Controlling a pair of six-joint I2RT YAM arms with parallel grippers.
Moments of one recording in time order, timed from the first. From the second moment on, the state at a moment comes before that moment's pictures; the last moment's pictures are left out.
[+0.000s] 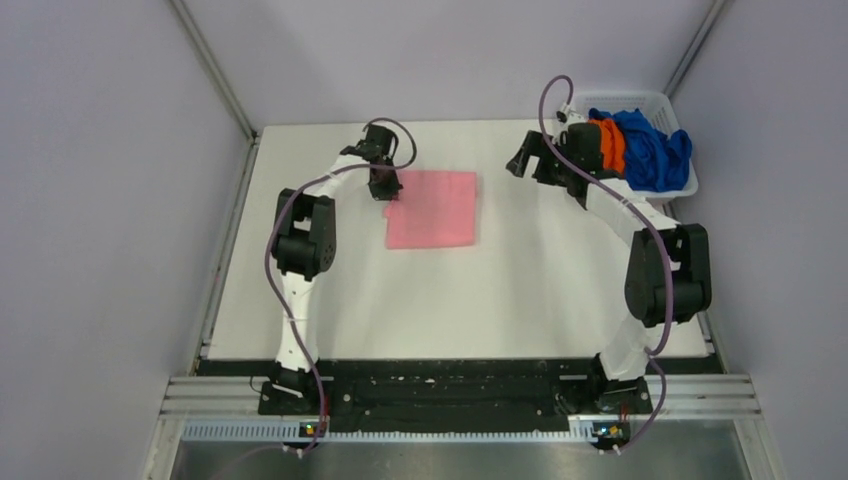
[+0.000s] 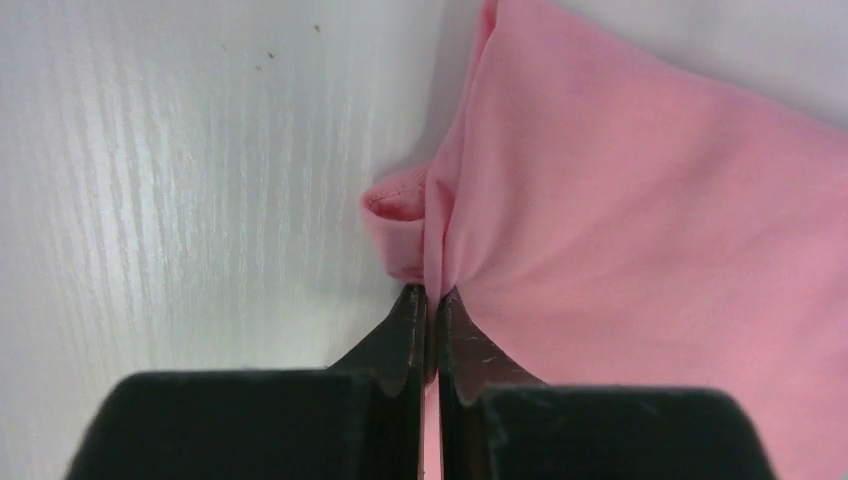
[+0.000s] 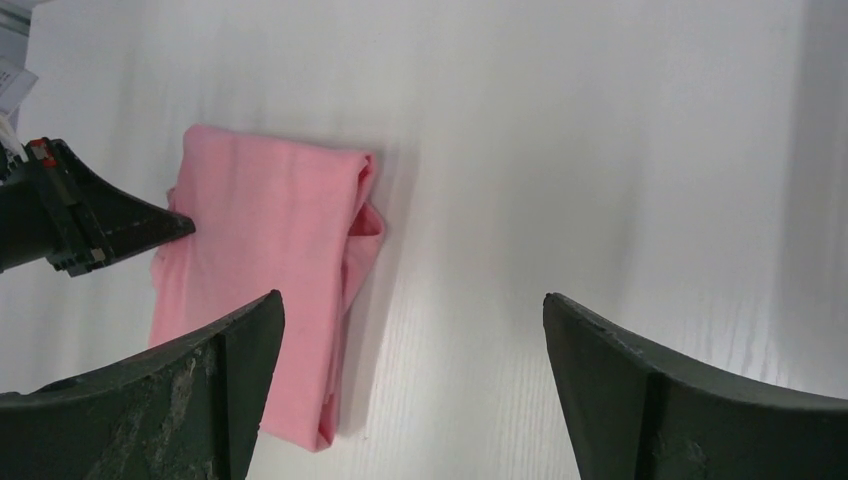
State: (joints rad) left arm -0.27 2.27 1.82 -0.58 0.00 -0.55; right arm 0.15 1.75 1.28 -0.05 -0.26 0.37
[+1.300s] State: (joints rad) left arm 0.15 2.57 2.35 -0.24 -0.68 0.08; right arm 0.12 1.43 1.02 -0.10 0.12 0.25
